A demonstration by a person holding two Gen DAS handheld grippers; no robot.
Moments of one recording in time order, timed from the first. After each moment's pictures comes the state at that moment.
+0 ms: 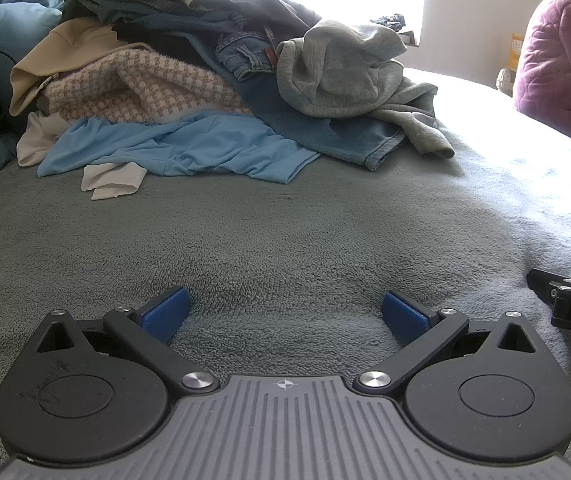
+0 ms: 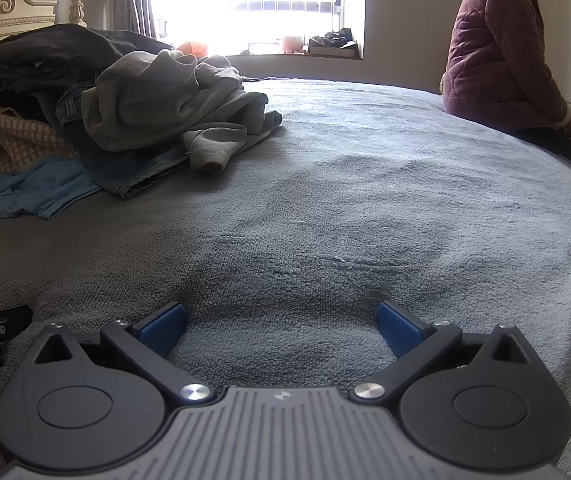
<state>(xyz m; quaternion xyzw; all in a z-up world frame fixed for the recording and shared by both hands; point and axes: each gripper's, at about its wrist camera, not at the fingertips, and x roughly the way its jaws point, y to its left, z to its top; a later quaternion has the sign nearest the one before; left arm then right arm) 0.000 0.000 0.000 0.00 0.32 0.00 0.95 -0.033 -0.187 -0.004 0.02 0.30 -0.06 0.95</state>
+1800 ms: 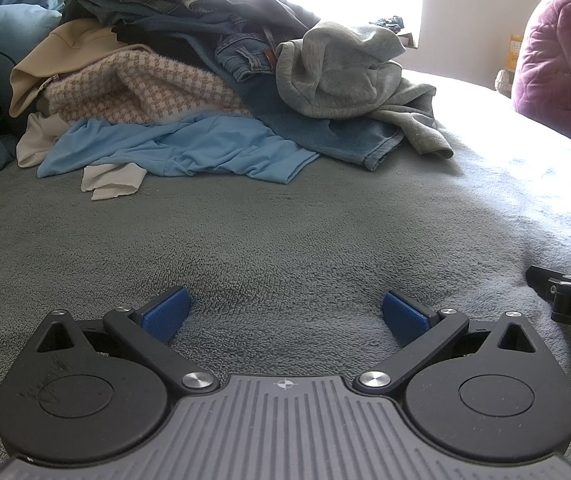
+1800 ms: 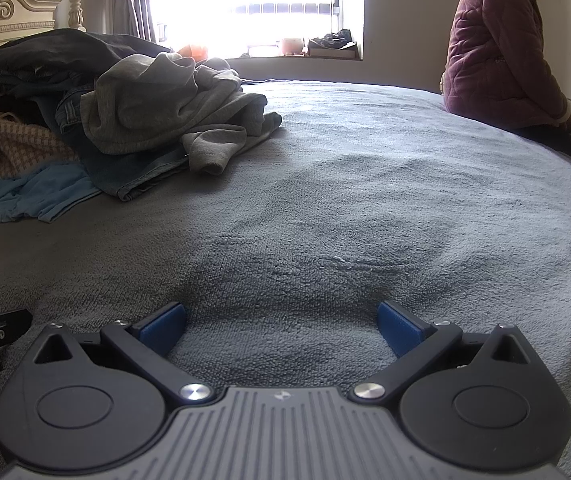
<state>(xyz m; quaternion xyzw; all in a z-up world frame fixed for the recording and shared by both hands) -0.001 0.003 0.002 0.00 0.31 0.00 0.95 -0.033 -0.189 -0.006 0.03 0.30 -0.05 0.95</state>
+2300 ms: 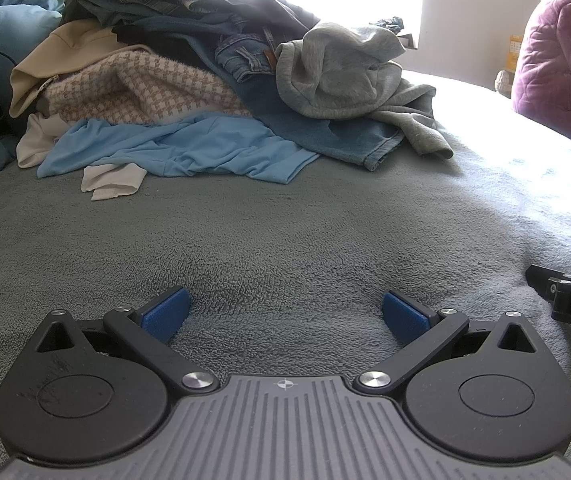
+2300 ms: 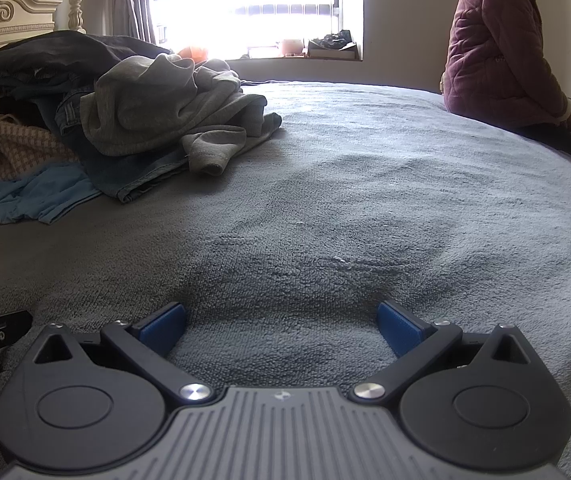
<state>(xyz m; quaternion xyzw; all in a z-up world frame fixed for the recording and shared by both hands) -0.001 0.003 0.002 0.00 0.31 0.00 0.95 -0.034 -0.188 -0.007 0.03 0.29 -0.05 0.95</state>
